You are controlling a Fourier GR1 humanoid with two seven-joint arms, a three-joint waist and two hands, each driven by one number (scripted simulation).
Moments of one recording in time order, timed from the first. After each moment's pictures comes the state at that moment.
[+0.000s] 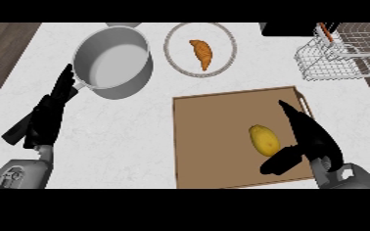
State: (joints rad) left arm -0.14 0.37 -0.06 -1.46 -0.05 0.19 0.07; right arm -0.21 -0.55 0.46 -1.77 0.24 0.03 1.12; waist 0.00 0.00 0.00
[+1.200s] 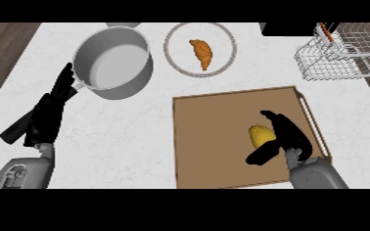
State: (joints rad) left arm -0.15 0.30 0.02 -1.46 -0.13 0.12 0.07; right arm -0.19 -0.31 0.36 -1.51 0.36 0.13 1.02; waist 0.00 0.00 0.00
